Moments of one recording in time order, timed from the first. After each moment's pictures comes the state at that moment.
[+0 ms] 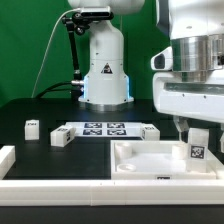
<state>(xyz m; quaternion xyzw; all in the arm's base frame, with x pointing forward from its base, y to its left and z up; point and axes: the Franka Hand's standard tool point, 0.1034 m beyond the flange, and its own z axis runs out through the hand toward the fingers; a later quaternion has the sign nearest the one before) 0.610 0.124 0.068 -0.86 0.50 -0.02 0.06</state>
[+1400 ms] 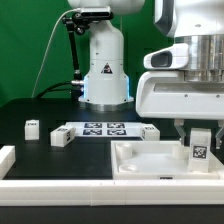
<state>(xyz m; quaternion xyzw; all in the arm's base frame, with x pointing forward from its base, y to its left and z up) 0.612 0.117 0.068 -0.99 0.16 -0.05 0.02</state>
